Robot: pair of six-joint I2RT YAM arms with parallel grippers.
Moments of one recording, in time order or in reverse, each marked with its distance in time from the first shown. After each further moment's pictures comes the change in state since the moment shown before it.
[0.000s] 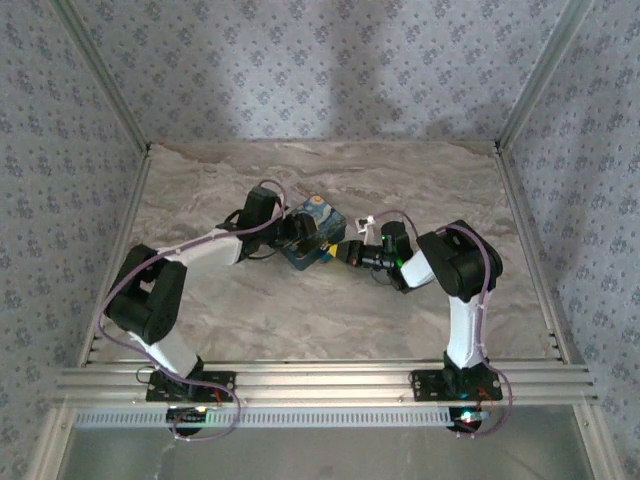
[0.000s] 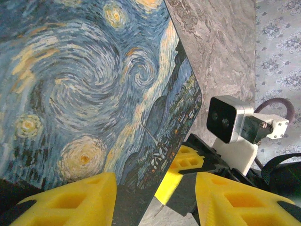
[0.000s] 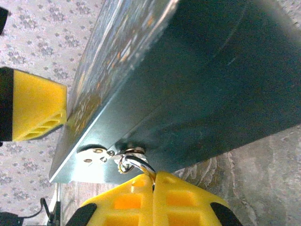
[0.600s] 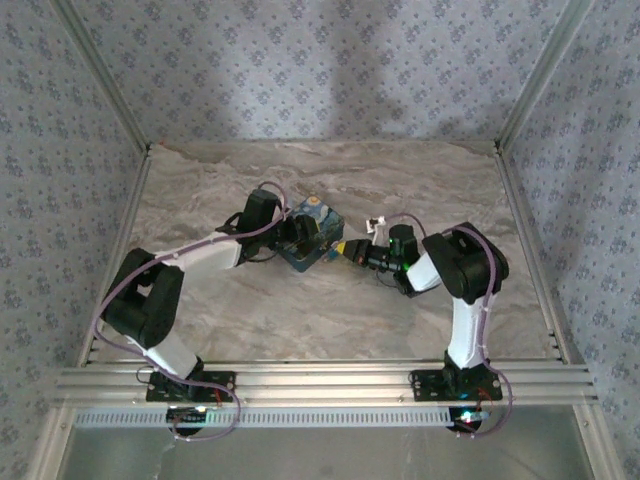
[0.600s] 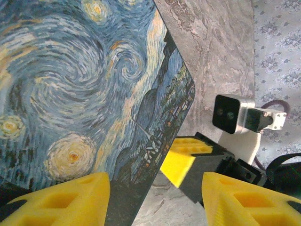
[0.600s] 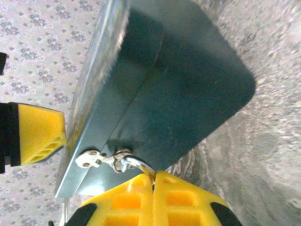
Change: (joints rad) left arm -0.015 -0.033 -0.021 -0.006 -0.021 0.006; right arm -0.040 -0.053 -0.072 0.035 0.056 0.073
